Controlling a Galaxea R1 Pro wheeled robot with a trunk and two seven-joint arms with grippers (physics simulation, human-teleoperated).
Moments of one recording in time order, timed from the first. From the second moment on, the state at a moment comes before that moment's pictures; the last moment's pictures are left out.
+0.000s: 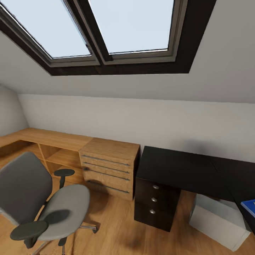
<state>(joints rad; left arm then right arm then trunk) -0.02 -0.04 -0.37 -0.02 0.50 -0.87 0.28 -0.17 0.09 0.67 0.02 -0.59 -1.04 -0.23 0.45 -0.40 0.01</state>
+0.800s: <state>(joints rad) -0.02 -0.04 -0.37 -0.02 0.50 -0.82 0.28 -0.17 0.08 0.67 0.02 -0.59 -1.03 -0.23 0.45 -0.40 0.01</state>
